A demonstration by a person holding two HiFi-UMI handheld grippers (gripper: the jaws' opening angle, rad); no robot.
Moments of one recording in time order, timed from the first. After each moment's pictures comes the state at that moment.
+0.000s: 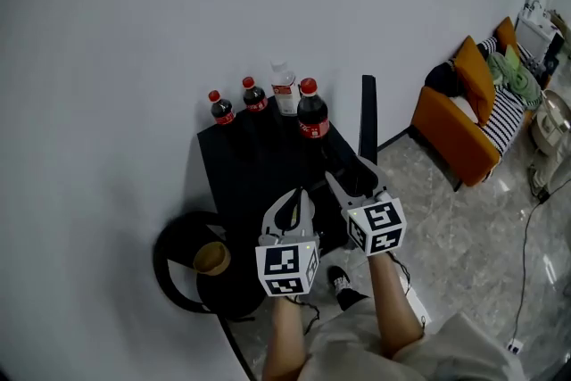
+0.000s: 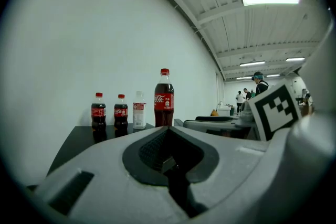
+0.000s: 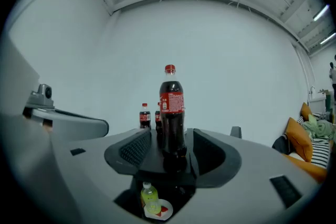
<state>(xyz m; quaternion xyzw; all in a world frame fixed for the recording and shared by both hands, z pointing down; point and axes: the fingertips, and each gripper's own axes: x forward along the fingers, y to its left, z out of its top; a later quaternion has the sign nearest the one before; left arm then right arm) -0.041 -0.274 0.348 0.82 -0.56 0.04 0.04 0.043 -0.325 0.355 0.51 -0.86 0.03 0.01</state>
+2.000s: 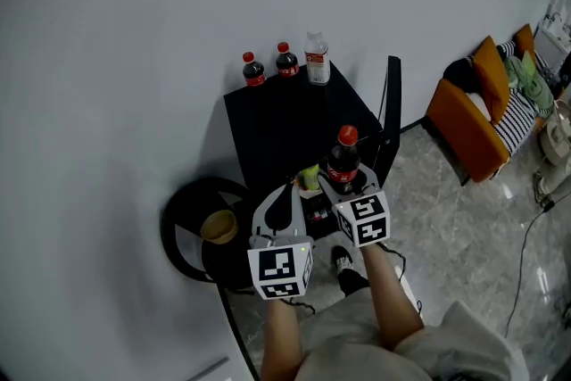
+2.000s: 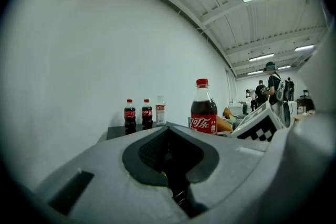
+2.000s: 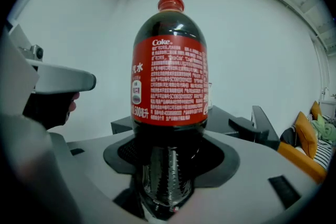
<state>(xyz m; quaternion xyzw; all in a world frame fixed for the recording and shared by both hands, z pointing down) -0.119 -0.193 0.339 0.78 -0.63 0.05 0.02 -0.042 -0.268 0.416 0.45 -0.88 0.06 0.11</state>
